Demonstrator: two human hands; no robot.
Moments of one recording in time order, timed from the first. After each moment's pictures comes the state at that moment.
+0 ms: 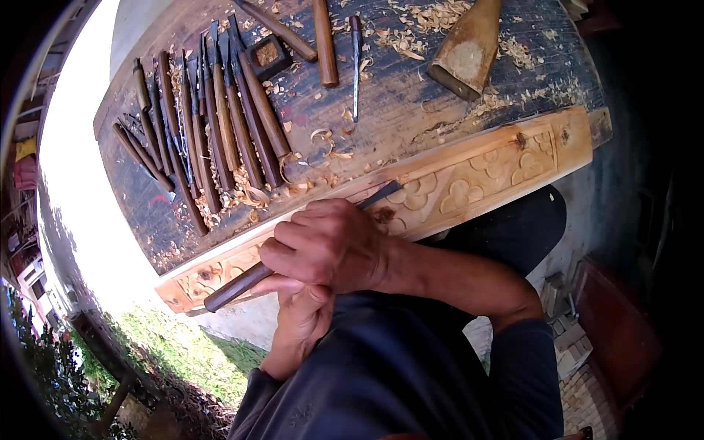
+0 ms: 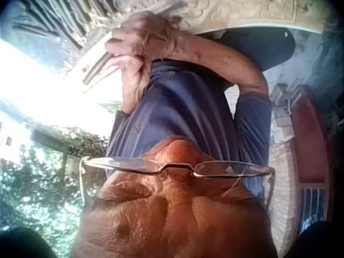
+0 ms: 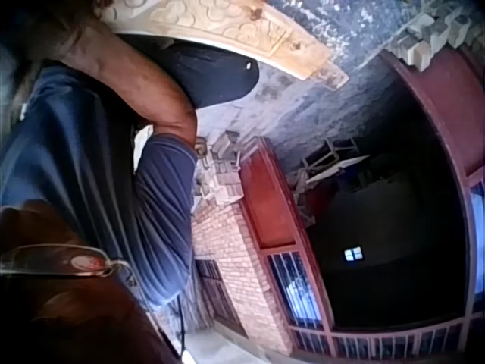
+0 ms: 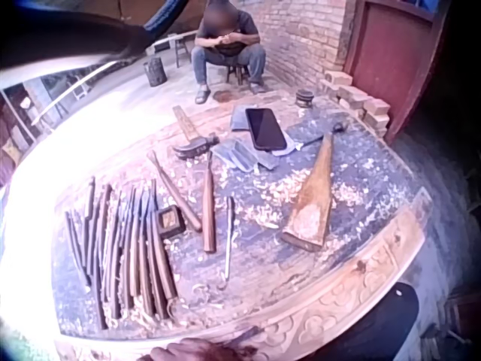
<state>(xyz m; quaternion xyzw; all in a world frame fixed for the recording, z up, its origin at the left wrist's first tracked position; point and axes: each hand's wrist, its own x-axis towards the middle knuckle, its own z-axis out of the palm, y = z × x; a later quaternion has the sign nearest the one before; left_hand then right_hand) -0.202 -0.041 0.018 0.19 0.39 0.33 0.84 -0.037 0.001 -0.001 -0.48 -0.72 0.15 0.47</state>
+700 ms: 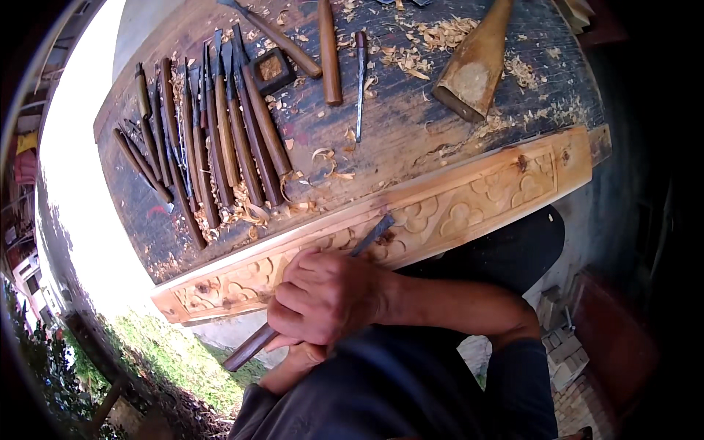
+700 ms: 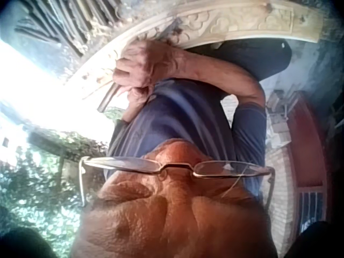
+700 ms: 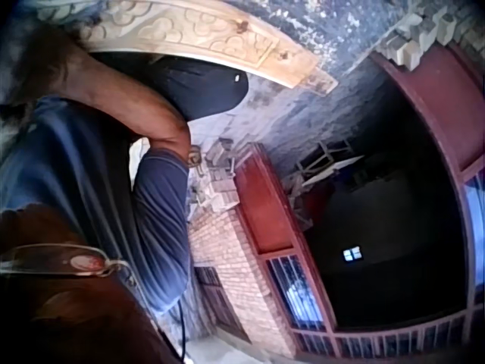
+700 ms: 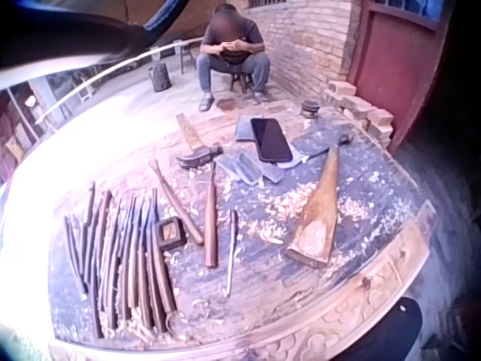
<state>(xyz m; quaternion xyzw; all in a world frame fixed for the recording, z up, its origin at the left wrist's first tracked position) -0.282 -0.108 -0.047 0.31 0.37 0.26 0.84 -0.047 -0.016 0.000 -0.38 -0.78 0.12 0.48</state>
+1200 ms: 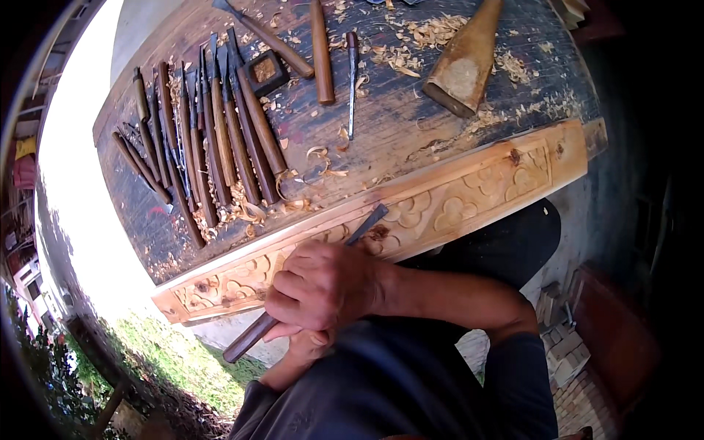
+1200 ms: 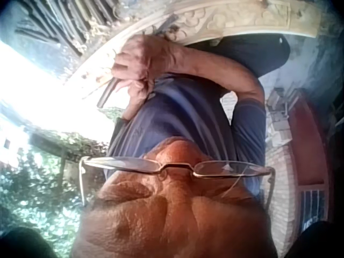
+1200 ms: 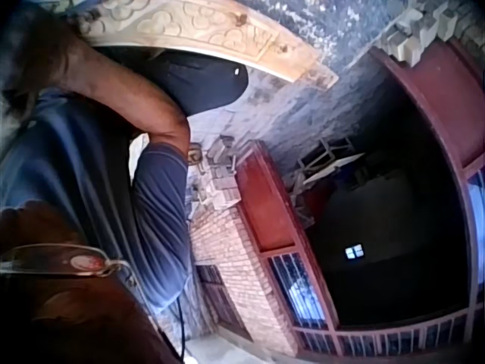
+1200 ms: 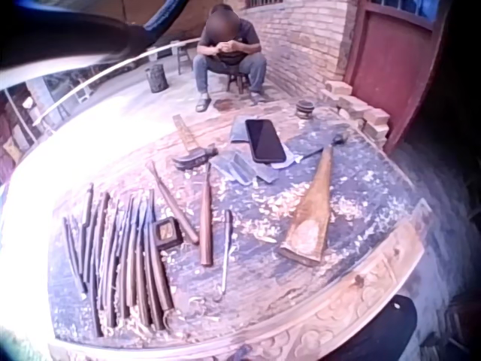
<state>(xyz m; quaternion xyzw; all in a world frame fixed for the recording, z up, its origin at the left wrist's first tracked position) -0.283 -0.106 -0.049 0.21 0.34 0.29 0.87 -0.046 -0.014 -0.003 -0.39 -0.77 0.13 0.50</state>
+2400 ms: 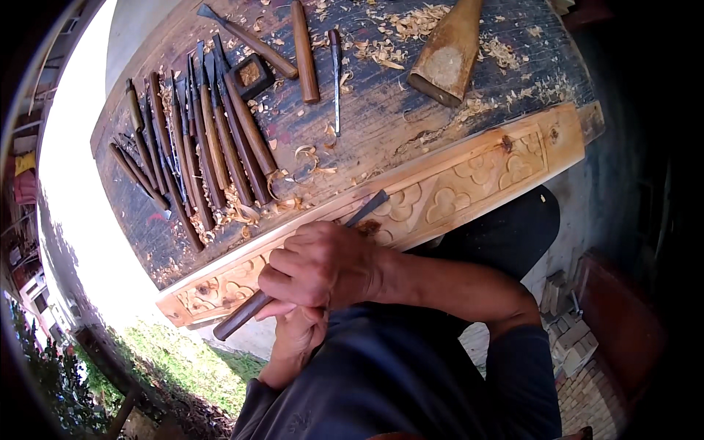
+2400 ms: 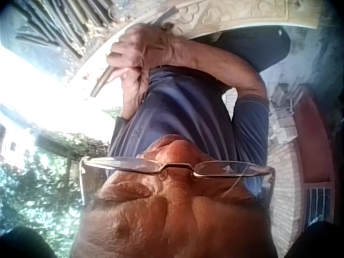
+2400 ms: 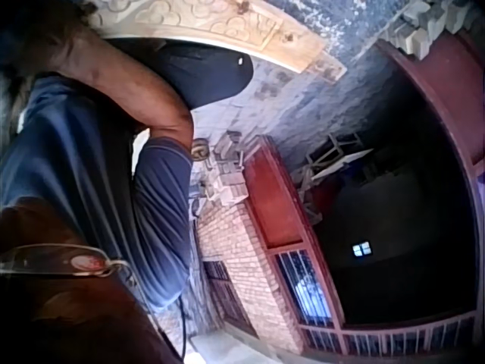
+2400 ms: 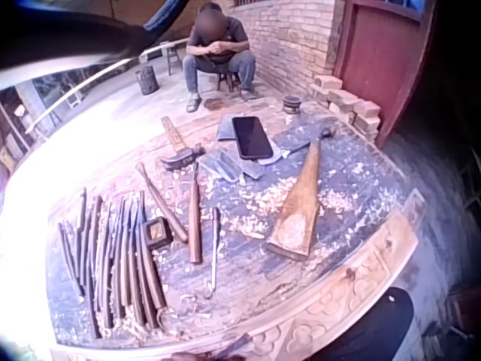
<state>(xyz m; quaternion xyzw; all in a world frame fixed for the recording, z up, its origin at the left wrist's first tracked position) -0.218 -0.051 0.012 0.23 0.40 0.30 0.84 -0.034 -0.006 -0.008 -0.43 -0.74 0.14 0.49</state>
